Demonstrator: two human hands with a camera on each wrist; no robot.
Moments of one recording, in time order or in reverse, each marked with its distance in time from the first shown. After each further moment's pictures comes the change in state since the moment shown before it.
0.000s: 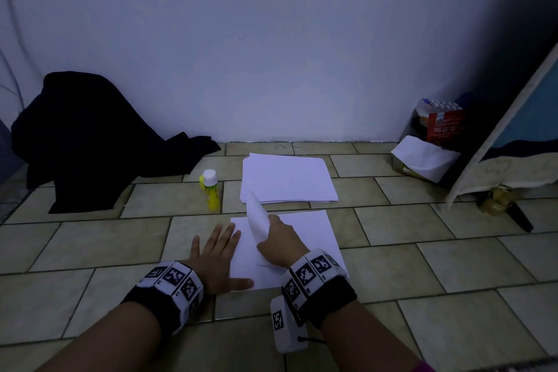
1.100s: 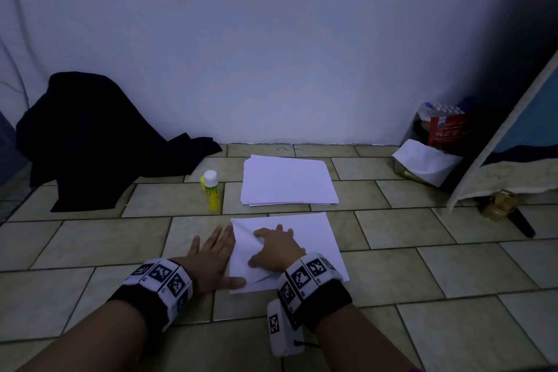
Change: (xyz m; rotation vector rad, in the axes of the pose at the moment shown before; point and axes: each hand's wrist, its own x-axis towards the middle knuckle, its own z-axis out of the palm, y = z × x) left_hand -0.004 -0.011 -0.013 -0.016 -0.067 0.106; right_hand -0.009 0.000 -0.005 -0.238 -0.168 -0.005
